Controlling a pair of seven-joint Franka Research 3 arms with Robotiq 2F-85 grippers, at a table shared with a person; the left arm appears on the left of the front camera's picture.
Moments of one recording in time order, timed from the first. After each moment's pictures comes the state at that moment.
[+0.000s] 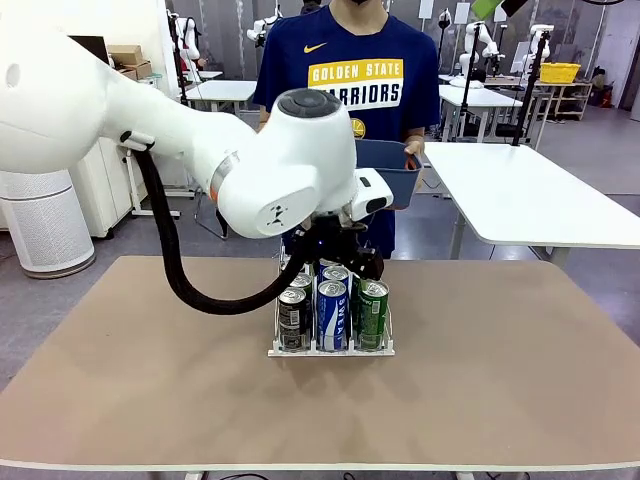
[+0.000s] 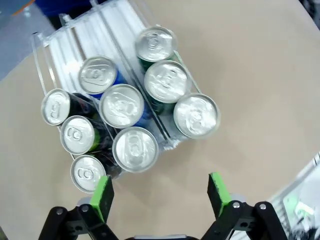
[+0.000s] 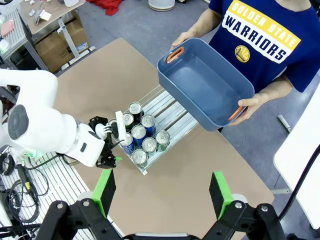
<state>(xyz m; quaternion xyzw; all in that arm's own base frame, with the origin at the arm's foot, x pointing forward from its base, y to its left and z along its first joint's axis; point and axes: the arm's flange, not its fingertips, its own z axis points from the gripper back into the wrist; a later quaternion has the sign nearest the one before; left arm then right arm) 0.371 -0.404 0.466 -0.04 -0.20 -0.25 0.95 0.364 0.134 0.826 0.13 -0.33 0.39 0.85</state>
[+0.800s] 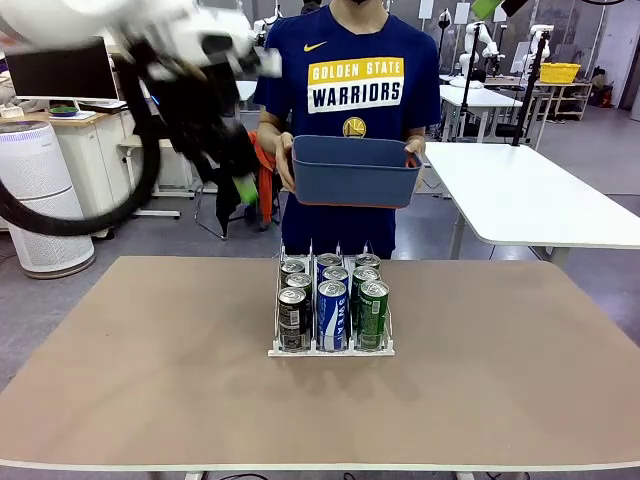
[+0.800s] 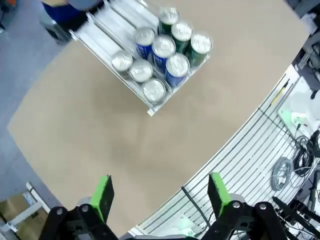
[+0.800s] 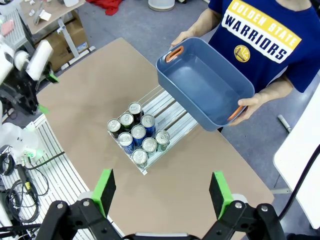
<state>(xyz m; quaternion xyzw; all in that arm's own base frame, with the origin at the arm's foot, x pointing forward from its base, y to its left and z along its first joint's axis) 0.323 -0.226 0.663 -0.06 -0.17 -0.37 0.91 0.364 0.134 0.827 0.13 -0.33 0.39 0.85</state>
